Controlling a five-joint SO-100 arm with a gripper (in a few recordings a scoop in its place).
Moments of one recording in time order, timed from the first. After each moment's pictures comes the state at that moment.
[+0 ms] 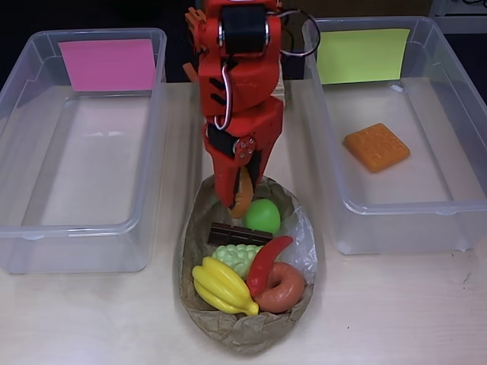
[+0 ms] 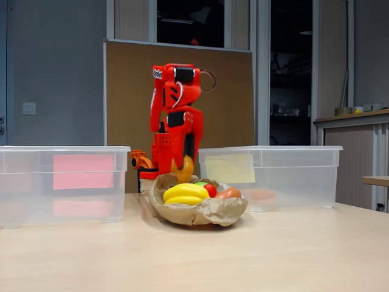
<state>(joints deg) -6.4 91.2 100.3 70.5 43.7</state>
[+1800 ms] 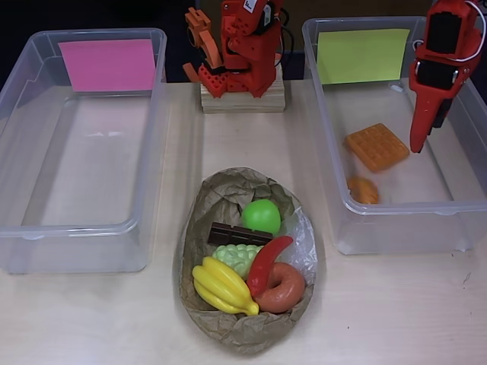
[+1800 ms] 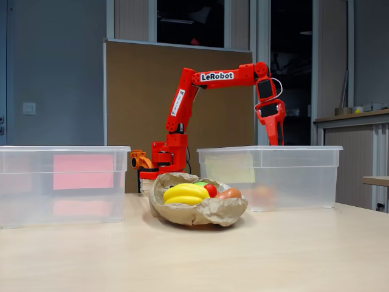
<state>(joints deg) -57.6 74.6 70.2 81.8 89.8</state>
